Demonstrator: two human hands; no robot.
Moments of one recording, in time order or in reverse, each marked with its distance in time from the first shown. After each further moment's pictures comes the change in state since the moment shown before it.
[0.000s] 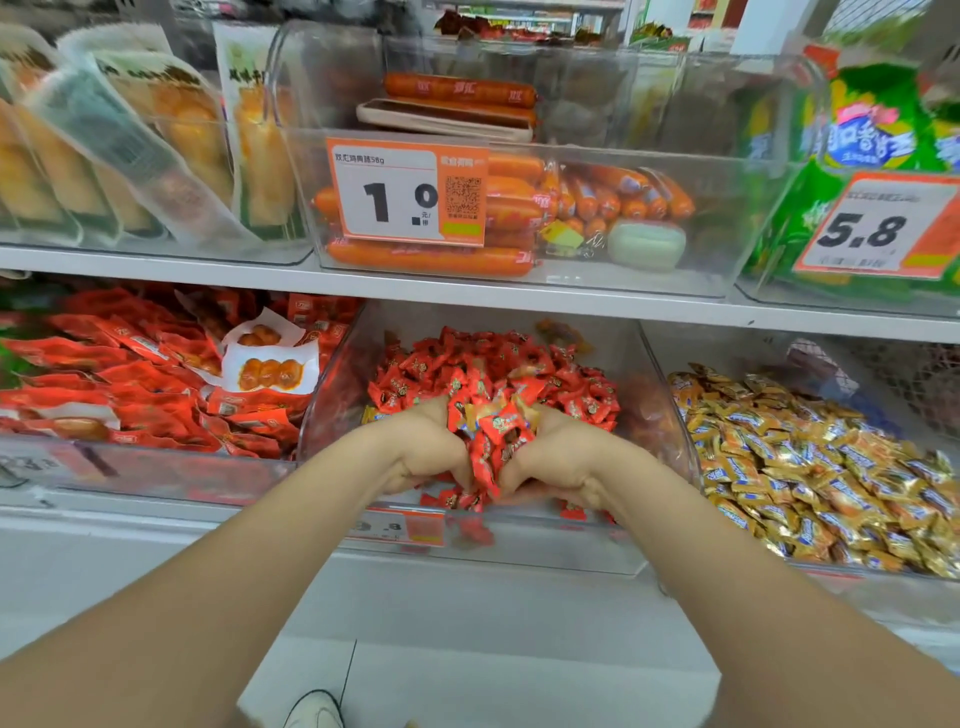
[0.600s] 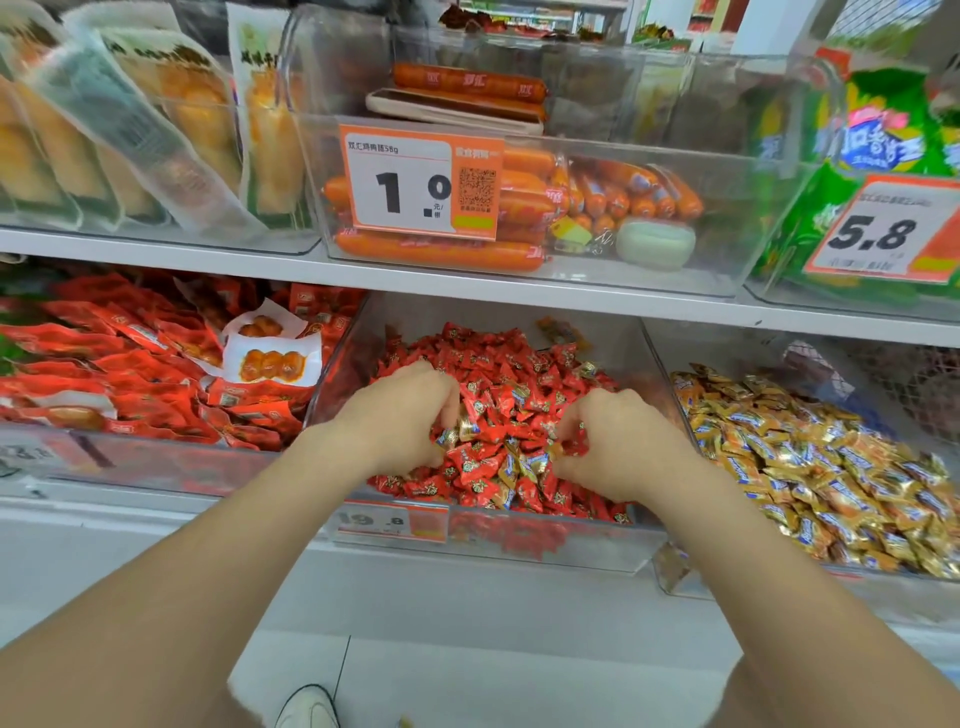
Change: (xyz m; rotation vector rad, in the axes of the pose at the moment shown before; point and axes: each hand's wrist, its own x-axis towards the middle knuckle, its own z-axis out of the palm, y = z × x) left_hand -0.011 0.001 -0.038 0.933 0.214 0.353; right_hand -0.025 0.003 -0.044 -1.132 0.420 -0.212
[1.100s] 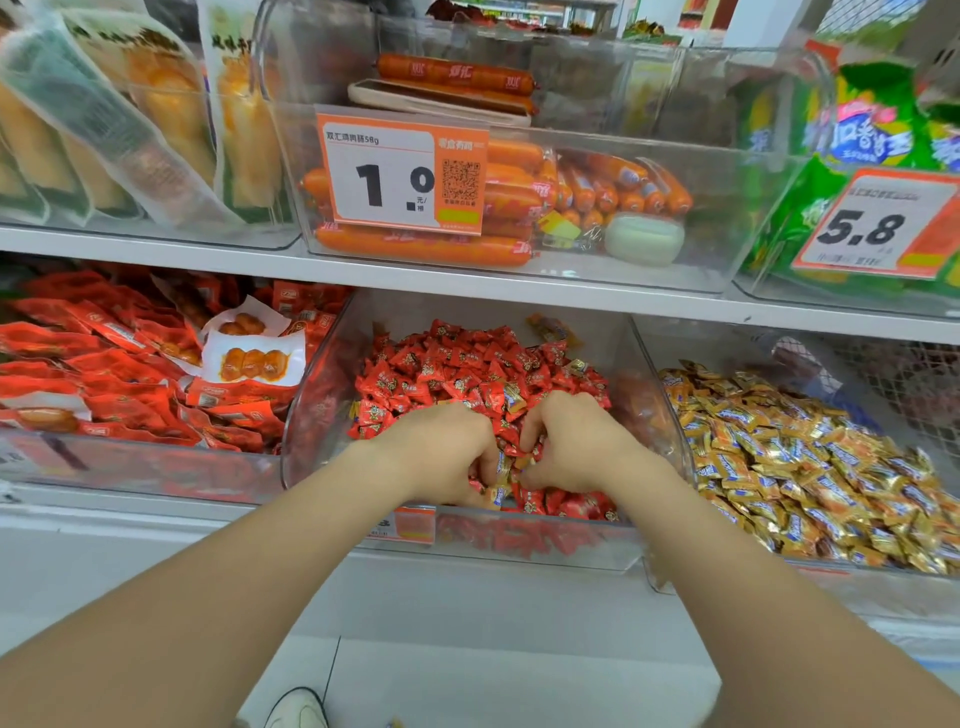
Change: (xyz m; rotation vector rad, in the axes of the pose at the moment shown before) left_hand 0.019 0.031 0.032 0.118 -0.177 0.254; right_hand 0.023 -0.015 0.017 0.168 -0.142 -0.004
